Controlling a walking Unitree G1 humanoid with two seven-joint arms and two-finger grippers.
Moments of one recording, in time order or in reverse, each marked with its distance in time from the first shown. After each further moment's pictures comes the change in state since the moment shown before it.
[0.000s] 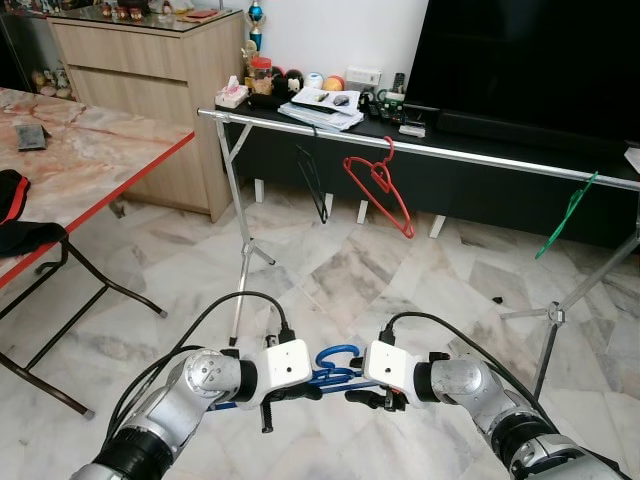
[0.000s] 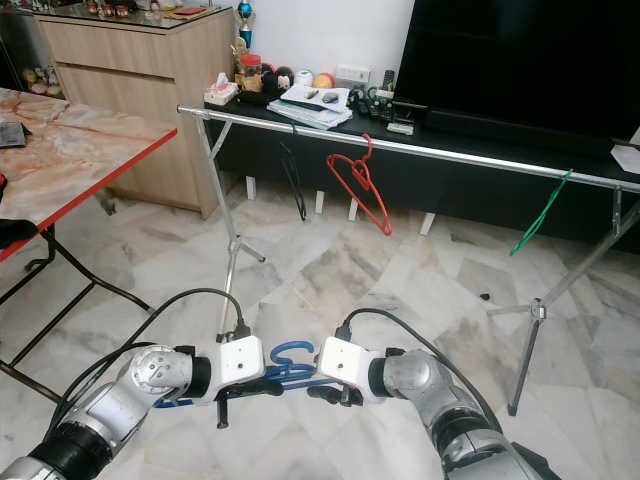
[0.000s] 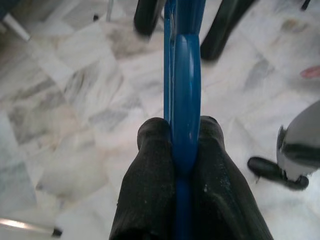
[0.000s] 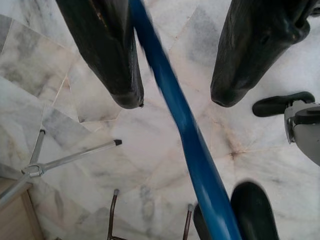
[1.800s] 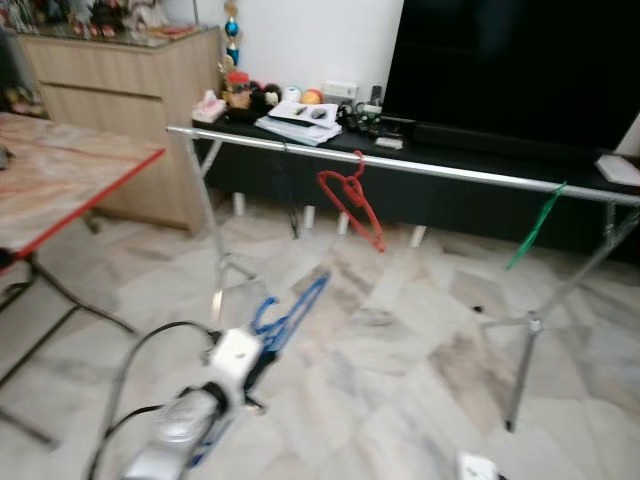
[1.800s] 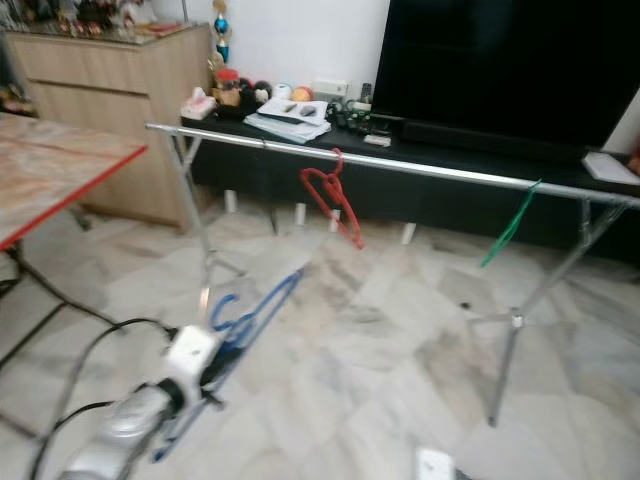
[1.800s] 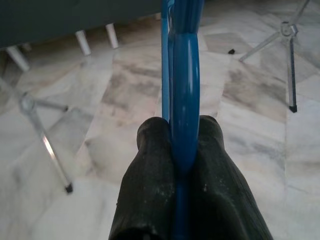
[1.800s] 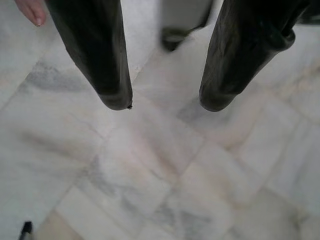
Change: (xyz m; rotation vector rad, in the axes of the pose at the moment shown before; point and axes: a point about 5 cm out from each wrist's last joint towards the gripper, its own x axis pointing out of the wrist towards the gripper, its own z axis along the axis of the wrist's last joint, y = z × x) left arm -0.021 -0.008 -0.053 -0.523 -0.079 0.703; right arm 0.002 0.147 -0.126 1.303 0.388 -0.783
